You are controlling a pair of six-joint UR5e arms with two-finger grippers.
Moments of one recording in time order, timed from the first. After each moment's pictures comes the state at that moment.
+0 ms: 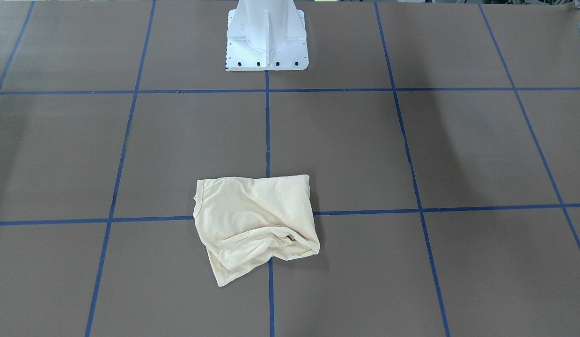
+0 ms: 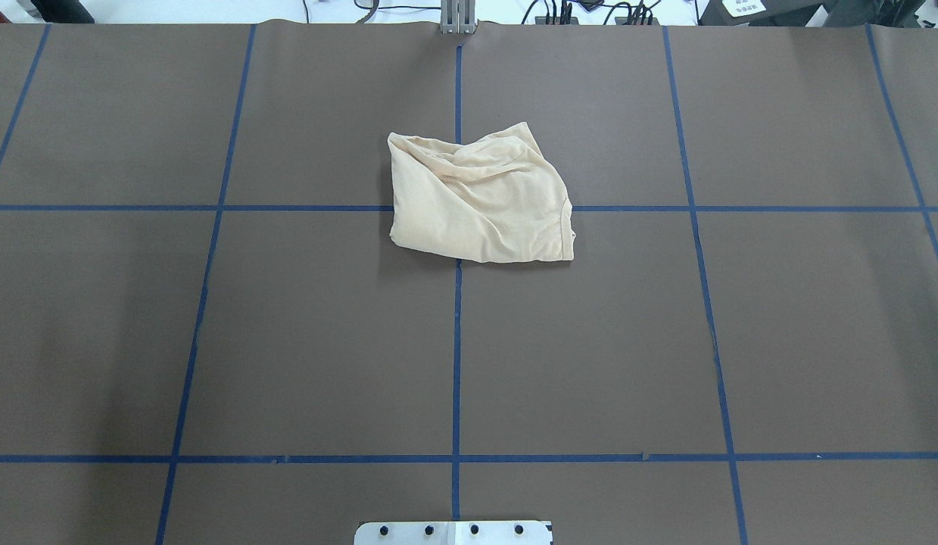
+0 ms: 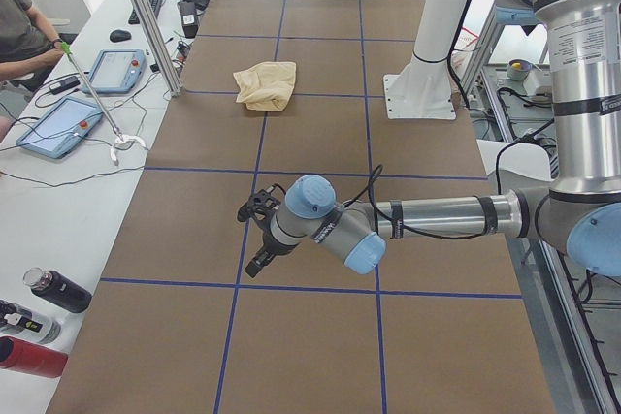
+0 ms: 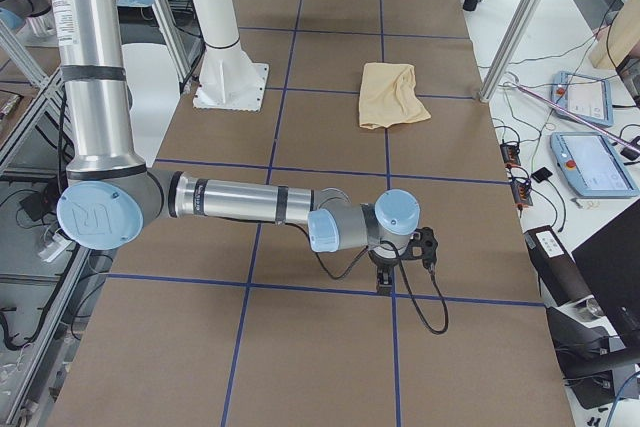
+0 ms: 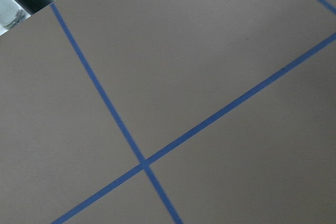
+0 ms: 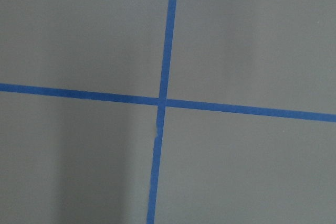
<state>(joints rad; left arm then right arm) -1.49 -1.38 -1.64 -2.27 -2.27 0.12 1.55 -1.49 1.50 -1.57 2.31 -0.07</state>
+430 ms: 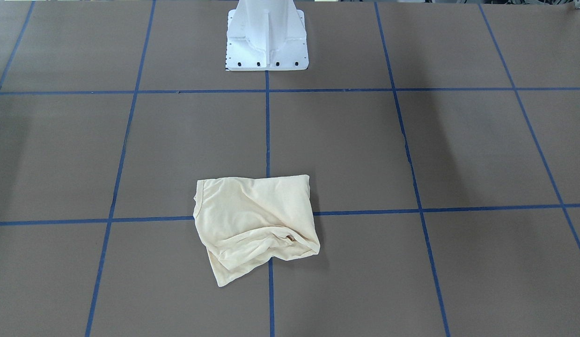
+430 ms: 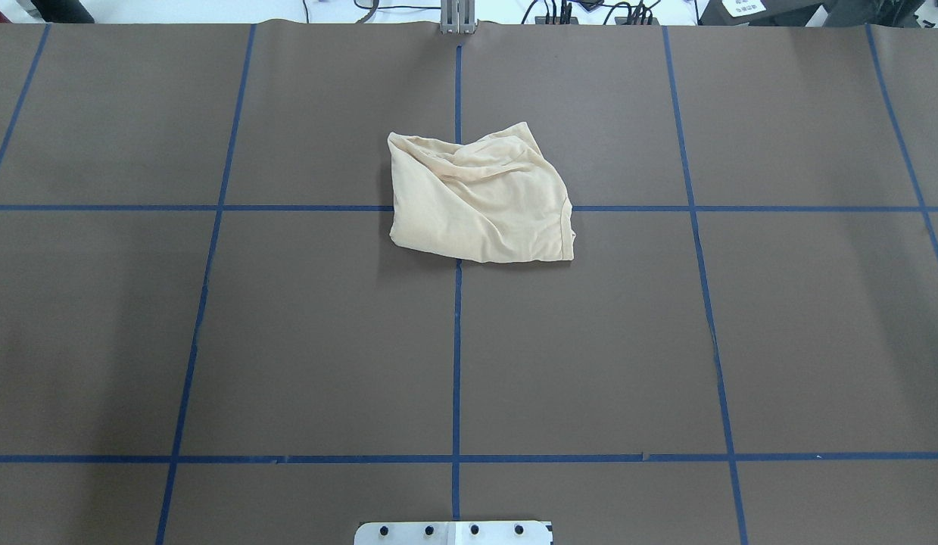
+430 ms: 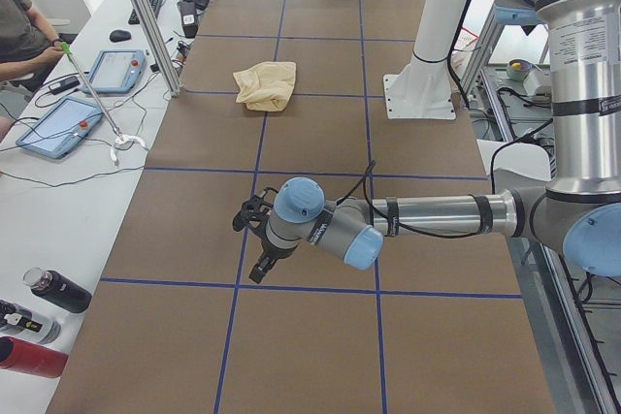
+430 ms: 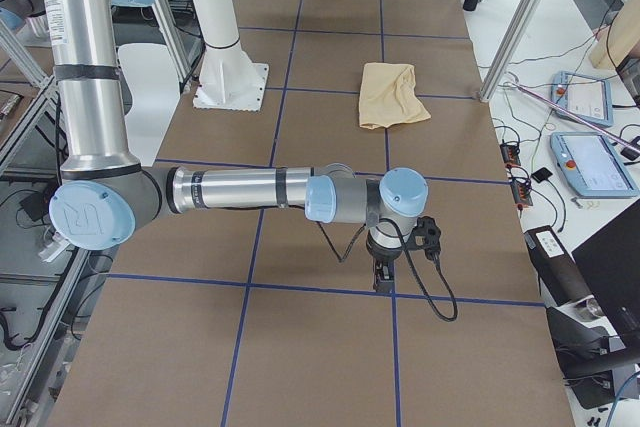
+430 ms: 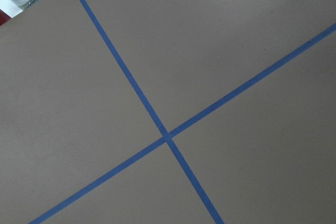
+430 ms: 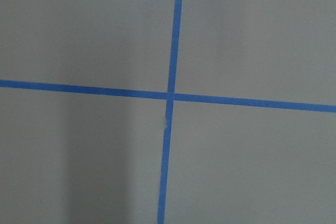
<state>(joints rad) -1.52 -1.42 -1.66 -2.08 -2.34 0.12 1.56 -1.49 1.59 -1.68 2.32 -0.04</state>
